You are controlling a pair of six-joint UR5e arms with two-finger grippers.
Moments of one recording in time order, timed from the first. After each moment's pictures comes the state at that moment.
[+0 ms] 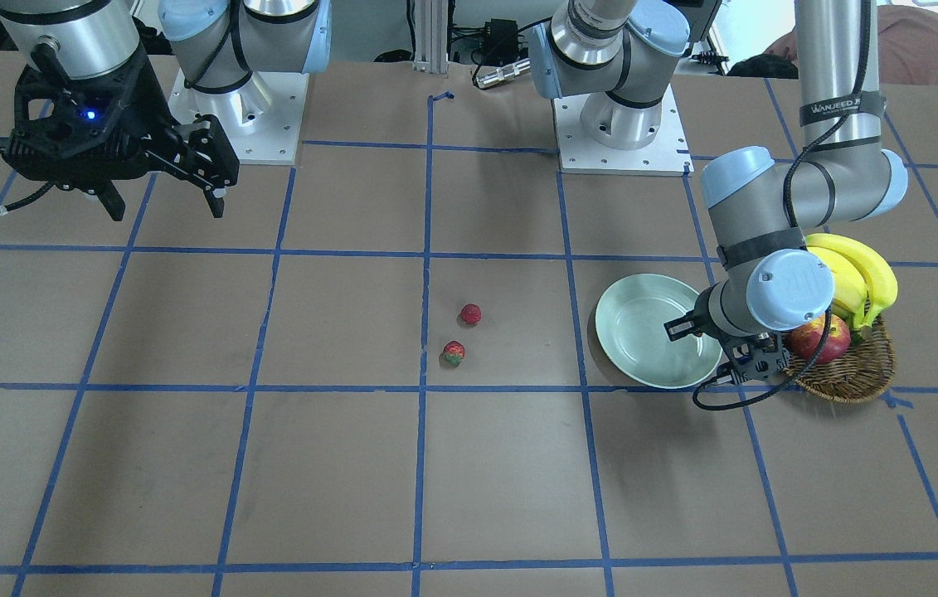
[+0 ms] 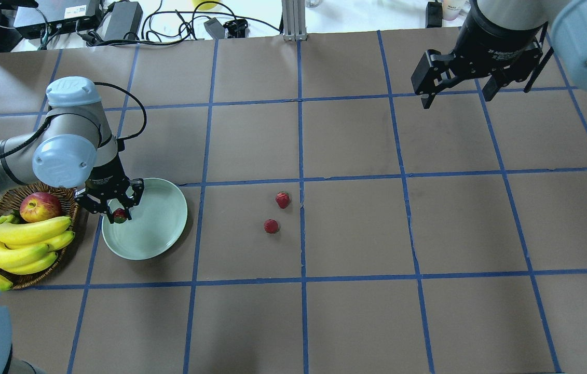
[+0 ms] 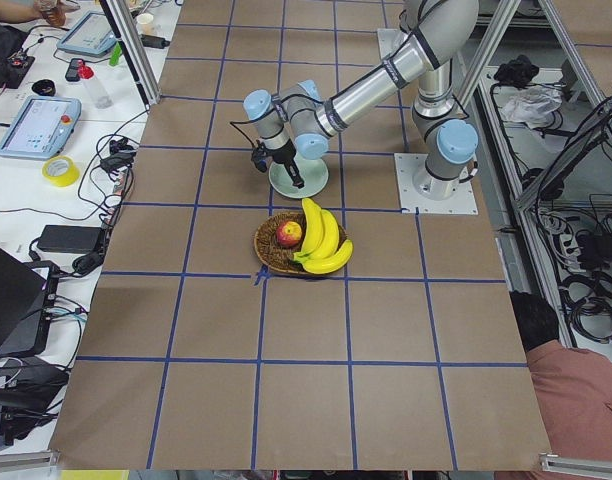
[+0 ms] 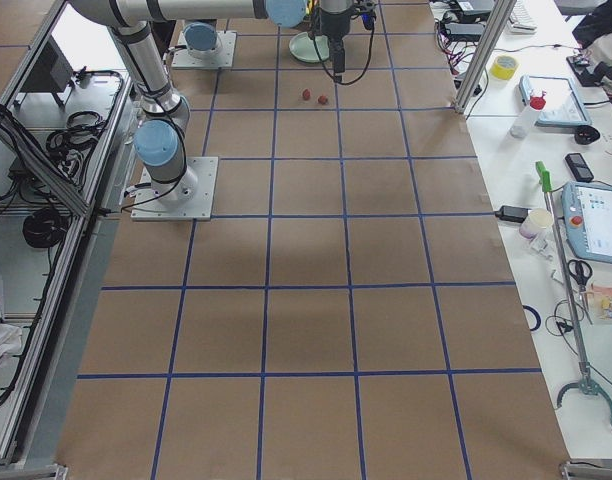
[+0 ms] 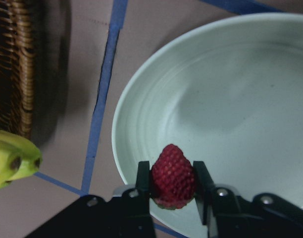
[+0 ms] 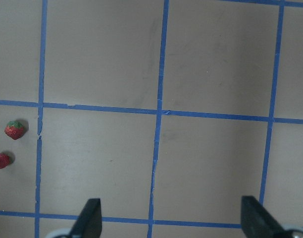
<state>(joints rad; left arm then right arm) -1.33 -1.91 -1.91 -1.22 1.79 -0.14 1.58 -1.58 1.55 -1.62 -1.58 -0.07</state>
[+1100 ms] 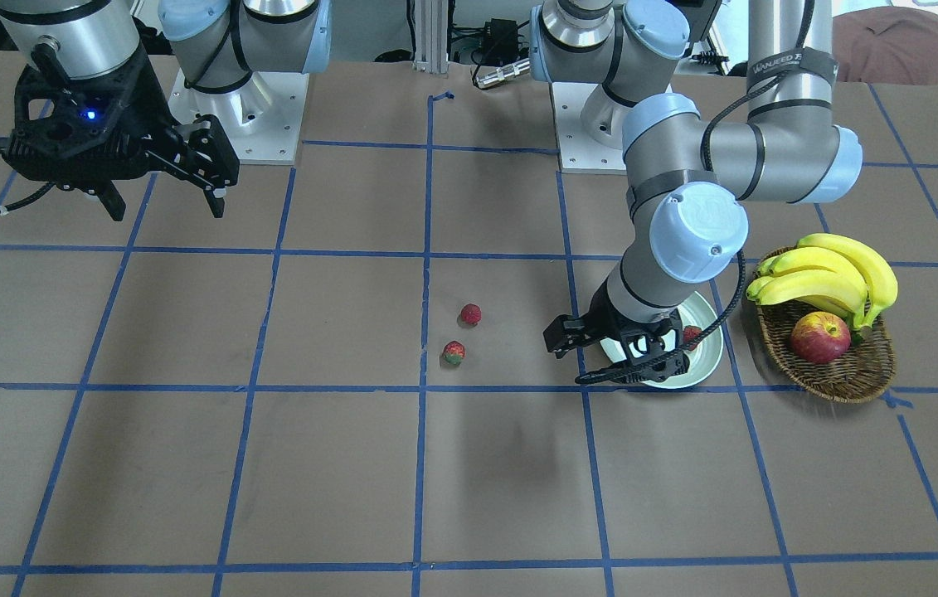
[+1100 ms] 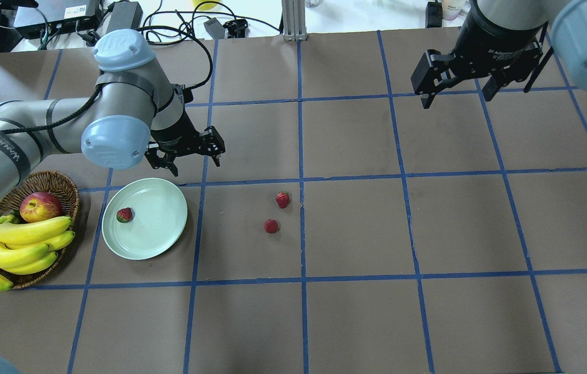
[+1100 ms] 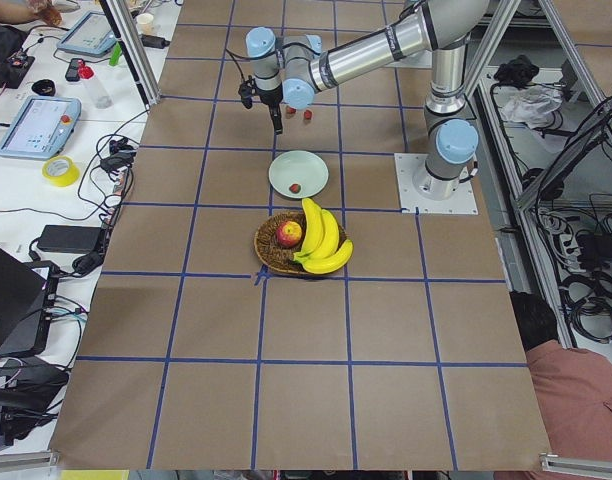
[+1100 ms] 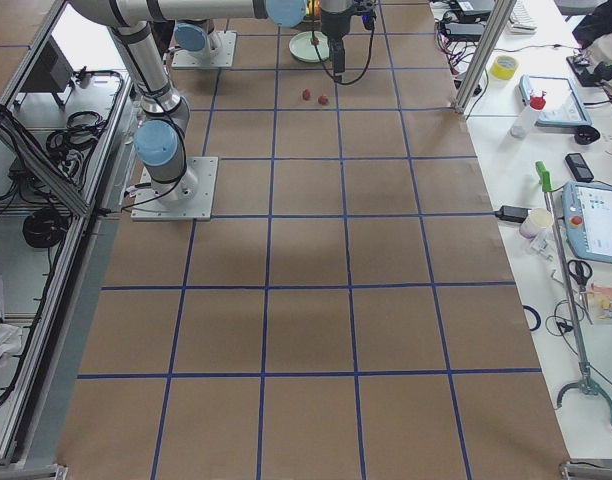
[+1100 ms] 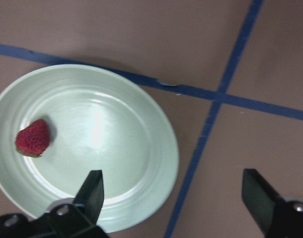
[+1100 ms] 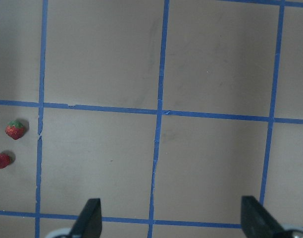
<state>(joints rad) -1.61 -1.87 -1.79 -1.11 1.46 -0.23 1.58 -1.58 1.55 -1.62 -1.58 -0.07</state>
